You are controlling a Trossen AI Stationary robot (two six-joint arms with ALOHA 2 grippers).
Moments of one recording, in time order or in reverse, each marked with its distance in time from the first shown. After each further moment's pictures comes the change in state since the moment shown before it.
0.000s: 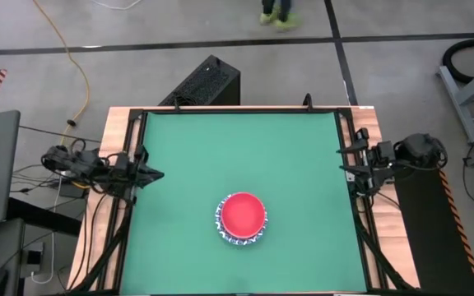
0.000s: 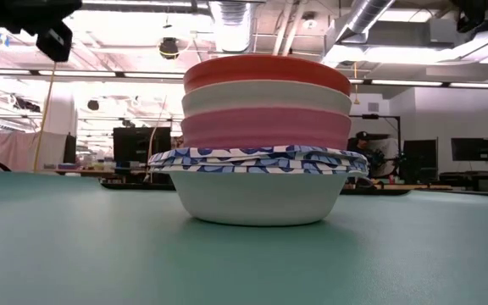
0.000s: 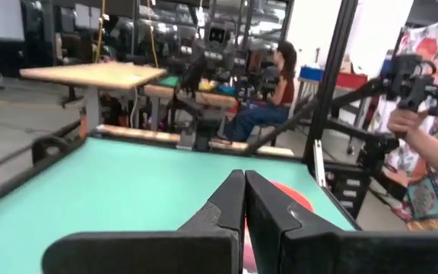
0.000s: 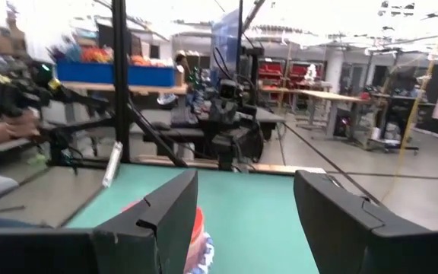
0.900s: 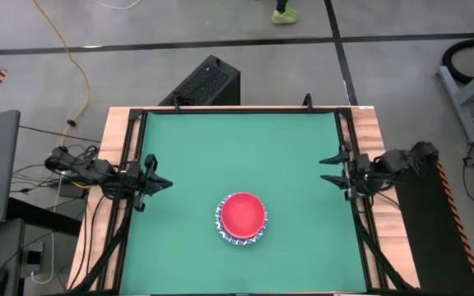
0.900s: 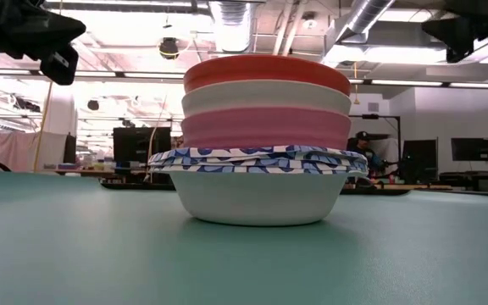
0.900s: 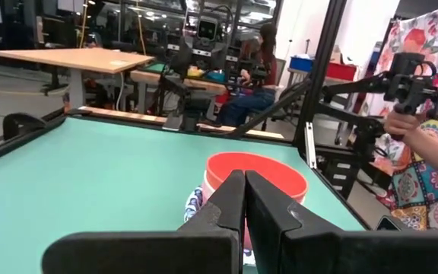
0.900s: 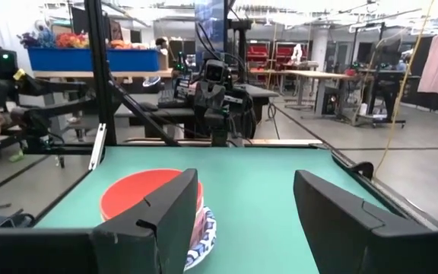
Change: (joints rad) left arm 0.000 0.001 -0.167 0.132 0.046 -0.040; right arm 0.000 0.000 -0.234 0.172 0.075 0.072
